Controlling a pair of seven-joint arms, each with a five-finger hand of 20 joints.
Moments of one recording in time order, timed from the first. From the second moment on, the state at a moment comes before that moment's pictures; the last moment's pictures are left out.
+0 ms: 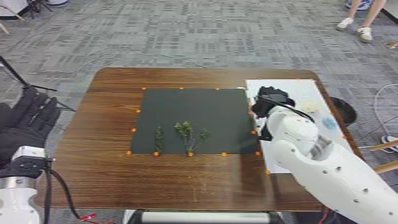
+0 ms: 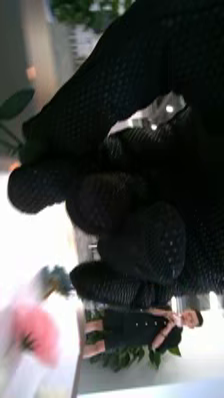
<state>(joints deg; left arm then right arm) 131.6 -54.6 -108.8 -119.0 12.1 6.1 24.8 -67.6 -50.1 47.5 -107.4 -121.2 -11.3 52.0</state>
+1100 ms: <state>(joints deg) 131.1 -54.5 -108.9 -119.1 13.7 7.5 24.1 -75.9 -60.4 44.9 -108.9 -123.6 -8.1 54.0</state>
